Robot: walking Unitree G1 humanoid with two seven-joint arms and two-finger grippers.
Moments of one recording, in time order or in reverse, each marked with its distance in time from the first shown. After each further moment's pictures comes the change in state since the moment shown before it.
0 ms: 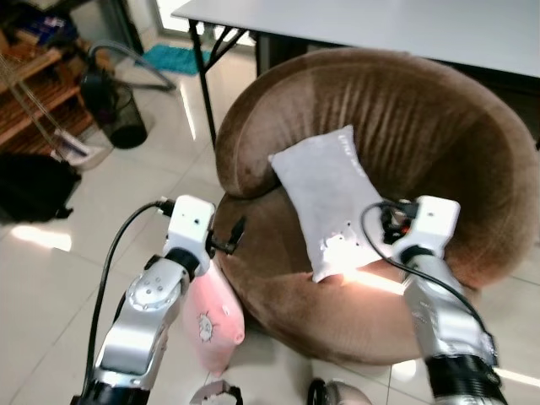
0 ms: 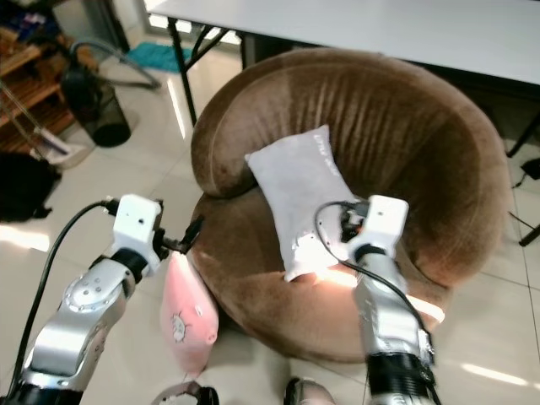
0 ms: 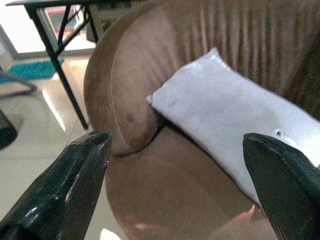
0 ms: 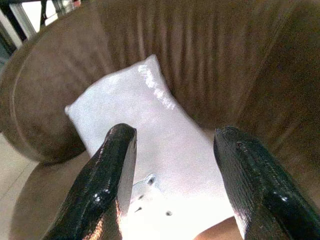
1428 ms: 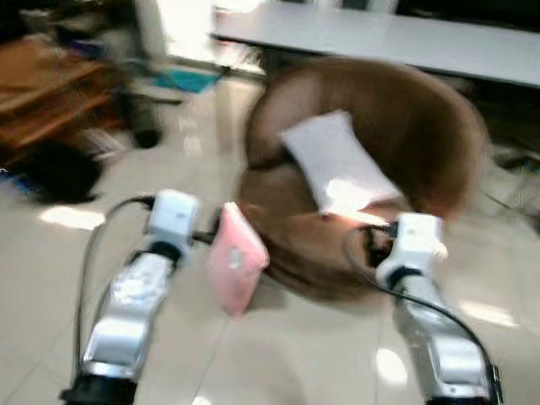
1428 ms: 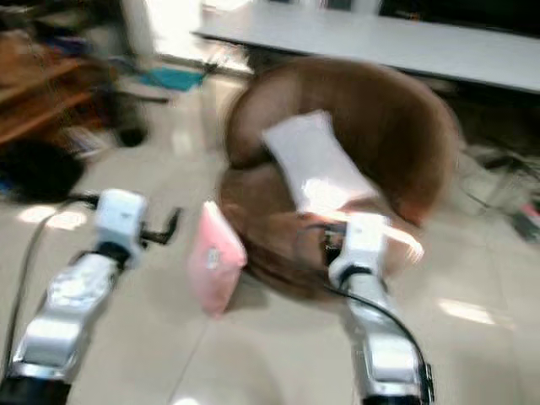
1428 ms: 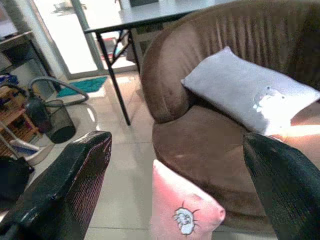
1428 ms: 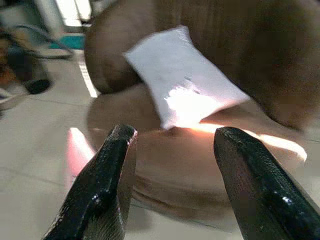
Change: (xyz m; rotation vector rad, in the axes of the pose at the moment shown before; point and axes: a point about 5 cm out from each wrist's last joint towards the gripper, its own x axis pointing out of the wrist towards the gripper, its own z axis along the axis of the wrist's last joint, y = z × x) left arm -0.001 0.027 -0.005 0.076 0.015 0.139; right arm -0.031 0.029 -0.008 -0.034 0.127 0.090
